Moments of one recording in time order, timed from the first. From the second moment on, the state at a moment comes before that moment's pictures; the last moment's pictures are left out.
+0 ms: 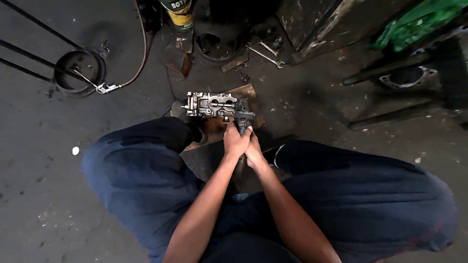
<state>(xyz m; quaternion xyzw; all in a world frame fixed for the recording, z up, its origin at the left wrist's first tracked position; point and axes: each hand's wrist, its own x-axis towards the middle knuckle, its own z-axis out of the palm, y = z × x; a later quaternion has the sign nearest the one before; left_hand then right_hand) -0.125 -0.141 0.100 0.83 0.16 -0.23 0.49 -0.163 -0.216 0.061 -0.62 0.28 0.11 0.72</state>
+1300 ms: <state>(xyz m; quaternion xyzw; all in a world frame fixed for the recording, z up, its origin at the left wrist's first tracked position) -0.121 -0.145 0.102 0.80 0.18 -0.22 0.52 -0.152 -0.229 0.075 -0.65 0.29 0.16 0.68</state>
